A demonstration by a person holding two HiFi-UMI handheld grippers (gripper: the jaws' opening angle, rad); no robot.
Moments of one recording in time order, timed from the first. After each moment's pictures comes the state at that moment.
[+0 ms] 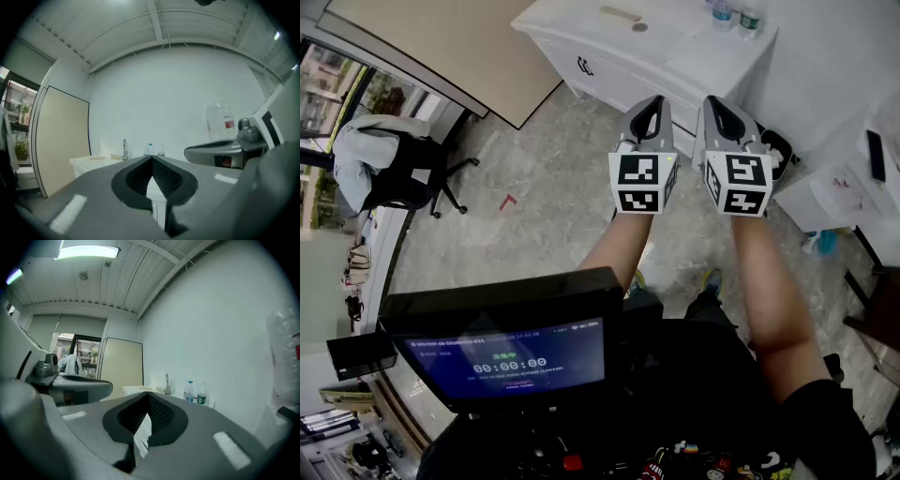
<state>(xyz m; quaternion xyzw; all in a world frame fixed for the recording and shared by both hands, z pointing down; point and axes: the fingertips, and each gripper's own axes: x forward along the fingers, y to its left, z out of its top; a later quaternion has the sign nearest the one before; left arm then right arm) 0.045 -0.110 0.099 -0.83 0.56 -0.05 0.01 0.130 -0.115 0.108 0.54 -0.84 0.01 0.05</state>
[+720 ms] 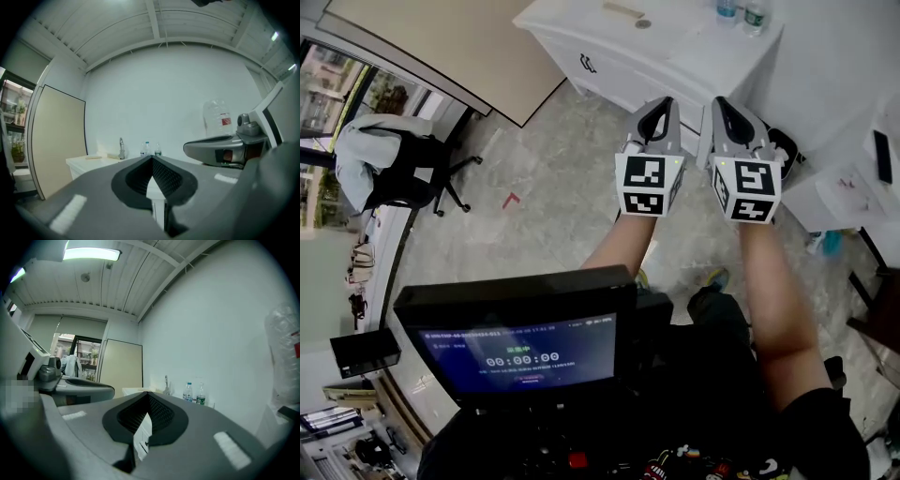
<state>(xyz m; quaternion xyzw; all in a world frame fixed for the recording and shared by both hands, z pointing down) 0.056 -0.115 0.112 -0.83 0.55 -0.05 0.01 0.139 -0.116 0.111 0.55 -0.84 0.00 0.04</state>
